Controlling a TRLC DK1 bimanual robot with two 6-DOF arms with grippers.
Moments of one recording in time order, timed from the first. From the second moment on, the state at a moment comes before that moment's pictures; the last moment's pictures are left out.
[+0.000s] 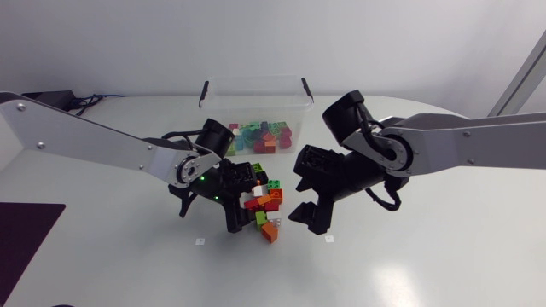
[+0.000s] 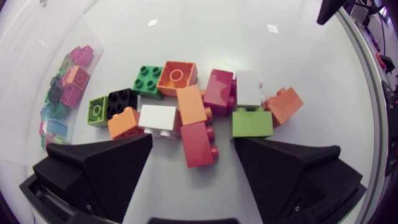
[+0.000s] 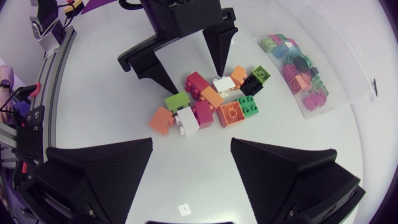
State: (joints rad) left arm -0.50 1.95 1.04 -0.17 0.29 0.82; right arm 0.54 1.64 0.97 -0.41 -0.33 -0.65
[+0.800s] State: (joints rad) left arm -0.36 1.71 0.96 -0.22 0.30 0.86; right arm 0.63 1.71 0.94 -0.45 -0.32 -0.65
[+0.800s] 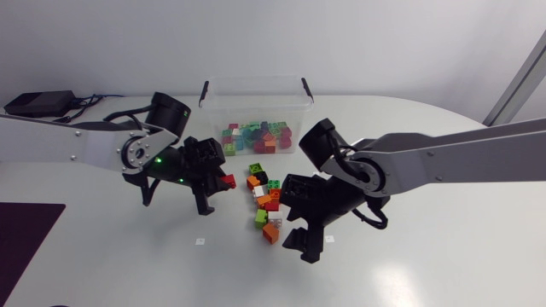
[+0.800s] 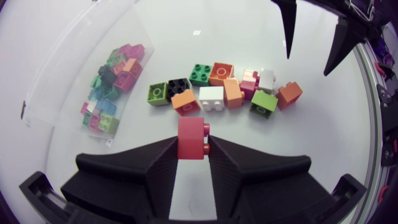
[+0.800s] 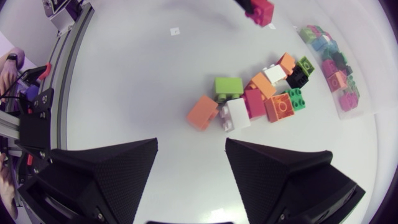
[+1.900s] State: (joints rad) left arm -0.20 1.43 0.89 -0.30 0.44 0.89; right arm 0.73 1.92 1.16 -0.51 -0.25 -0.56
